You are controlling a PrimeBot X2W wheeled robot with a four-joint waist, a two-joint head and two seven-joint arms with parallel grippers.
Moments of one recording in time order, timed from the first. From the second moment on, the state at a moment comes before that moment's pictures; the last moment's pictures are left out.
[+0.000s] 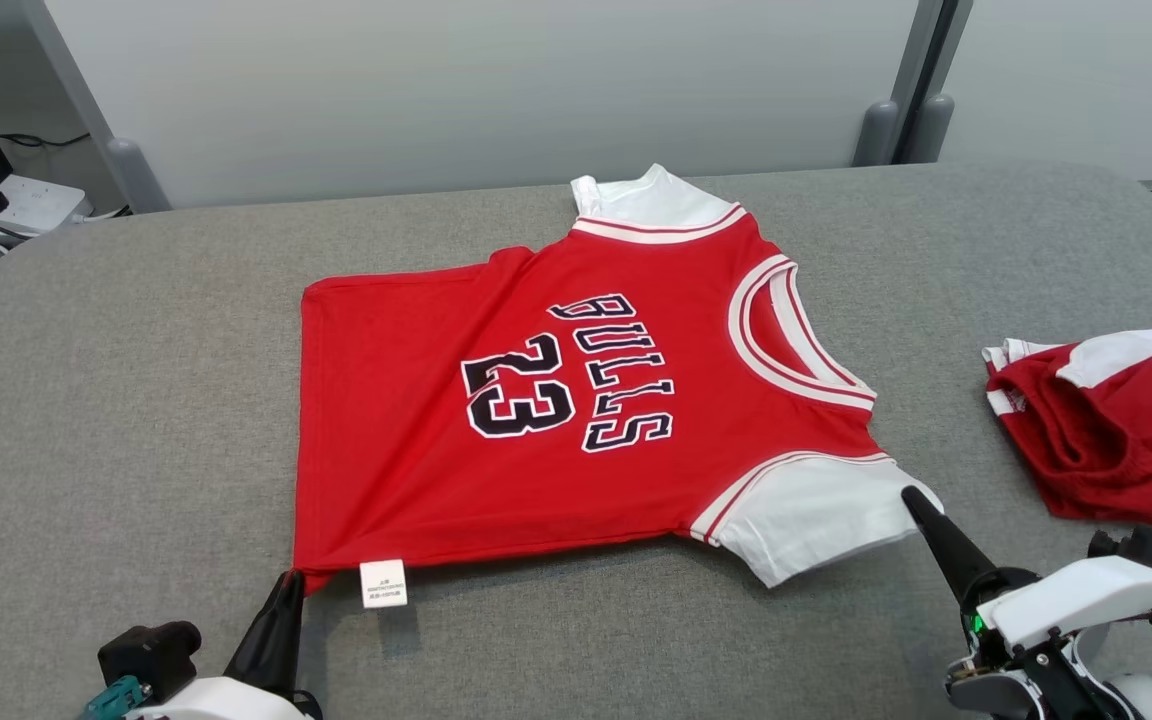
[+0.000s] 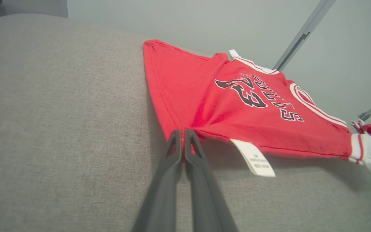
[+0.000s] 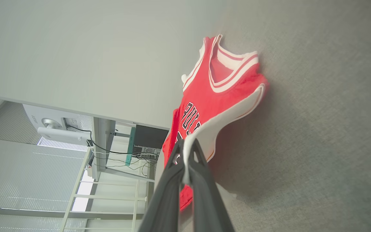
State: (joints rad) left arm -0.09 0.18 -0.20 0.55 -0.59 -0.12 -0.26; right arm -0.19 -0.31 0.40 0.30 1.63 0.13 -0.01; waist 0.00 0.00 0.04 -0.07
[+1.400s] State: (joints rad) left arm 0.00 0.04 0.11 0.41 -0.17 -0.08 -0.26; right arm -0.17 -0.18 0.10 0.38 0.56 0.13 -0.25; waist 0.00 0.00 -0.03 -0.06
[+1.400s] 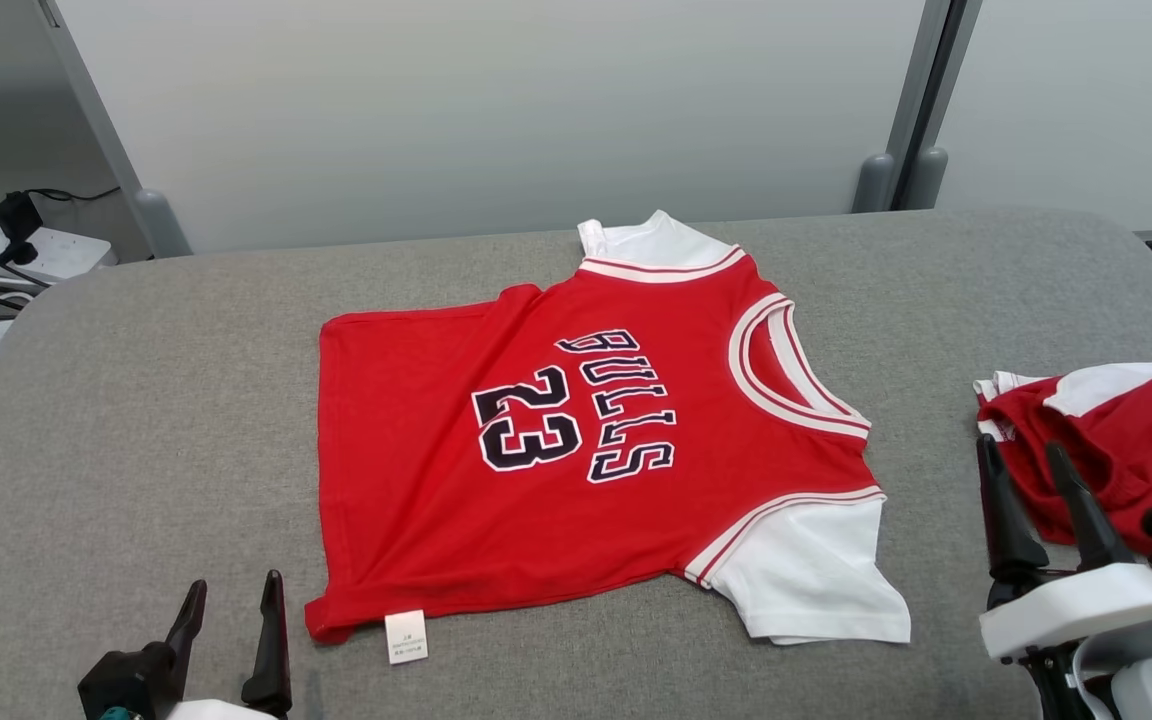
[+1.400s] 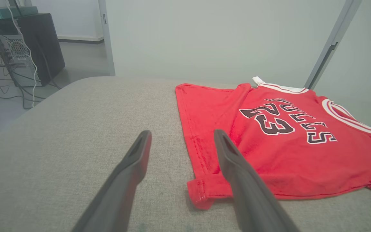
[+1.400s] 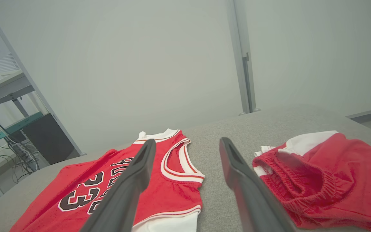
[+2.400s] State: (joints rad) left arm 0.08 0.04 0.06 0.28 -0.11 -0.01 -0.26; right arm -0.05 -0.13 0.07 0.30 0.22 0.13 -0.25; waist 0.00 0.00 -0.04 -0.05
